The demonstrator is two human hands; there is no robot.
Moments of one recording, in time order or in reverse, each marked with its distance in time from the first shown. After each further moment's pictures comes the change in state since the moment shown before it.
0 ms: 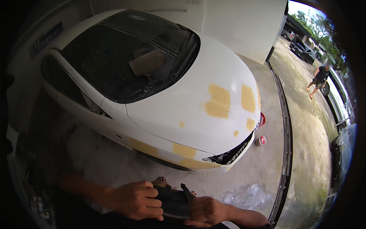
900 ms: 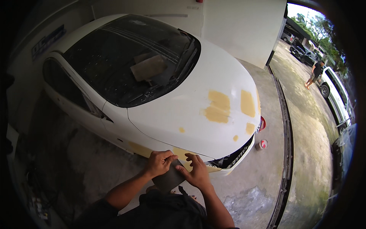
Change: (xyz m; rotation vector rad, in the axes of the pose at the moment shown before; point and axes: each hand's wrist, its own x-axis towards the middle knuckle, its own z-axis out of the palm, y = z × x) left_hand -0.001 -0.137 0.143 -0.194 0.615 -0.620; right_hand 0.009 0.155 0.036 -0.512 0.549 0.666
